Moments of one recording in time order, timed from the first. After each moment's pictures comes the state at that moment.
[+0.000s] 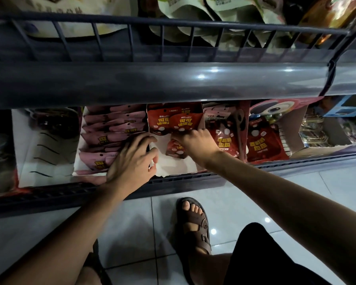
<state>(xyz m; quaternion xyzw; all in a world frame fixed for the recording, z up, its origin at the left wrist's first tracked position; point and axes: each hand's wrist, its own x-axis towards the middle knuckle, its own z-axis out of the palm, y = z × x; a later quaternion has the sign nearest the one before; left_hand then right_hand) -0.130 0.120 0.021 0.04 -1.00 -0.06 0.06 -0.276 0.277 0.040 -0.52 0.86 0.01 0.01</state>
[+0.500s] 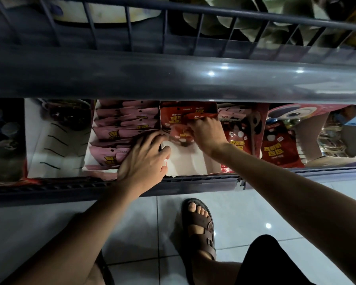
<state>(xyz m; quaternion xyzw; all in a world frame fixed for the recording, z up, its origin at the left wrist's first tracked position) -0.131 0.121 0.014 0.04 -1.00 -0.03 0.08 -0.299 0.247 0.036 -0.44 0.90 -0.05 0.02</state>
